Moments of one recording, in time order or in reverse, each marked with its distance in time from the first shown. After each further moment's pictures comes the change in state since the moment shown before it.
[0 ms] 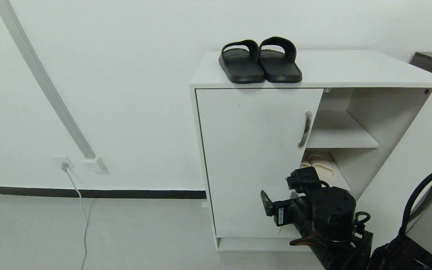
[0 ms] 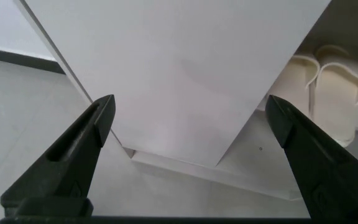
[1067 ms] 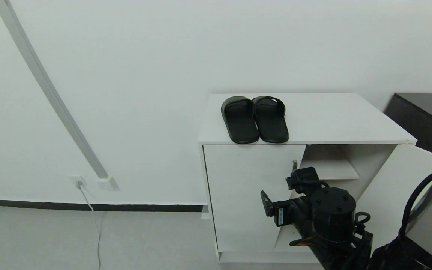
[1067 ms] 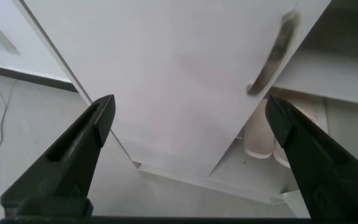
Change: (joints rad) left arm 0.001 0.000 0.000 0.000 -0.001 0.000; right arm 0.002 0.001 0.003 -0.002 0.000 0.000
